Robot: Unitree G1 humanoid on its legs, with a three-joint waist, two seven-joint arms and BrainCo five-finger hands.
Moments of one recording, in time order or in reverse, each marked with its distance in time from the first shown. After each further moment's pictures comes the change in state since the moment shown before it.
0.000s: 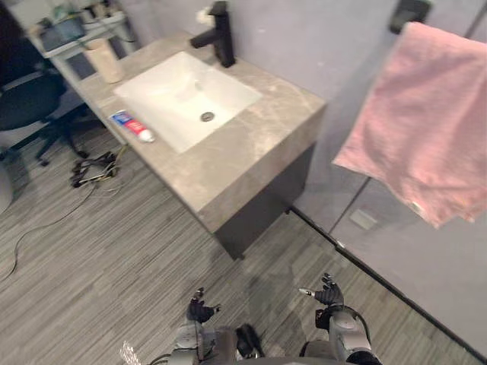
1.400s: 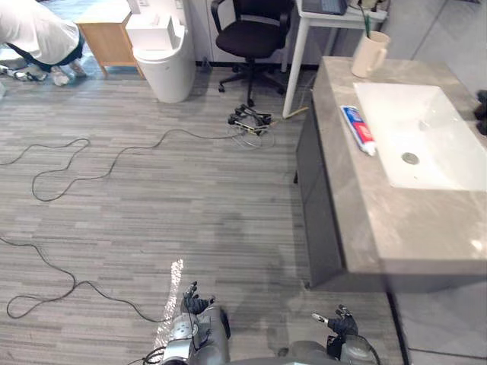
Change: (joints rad) left arm -0.036 -0.013 0.186 0.019 0.031 0.026 -0.019; right arm 0.168 0.025 -0.106 -0.014 0.043 0.024 0.017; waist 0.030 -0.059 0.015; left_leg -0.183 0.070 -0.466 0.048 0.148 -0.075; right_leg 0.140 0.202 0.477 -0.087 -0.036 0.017
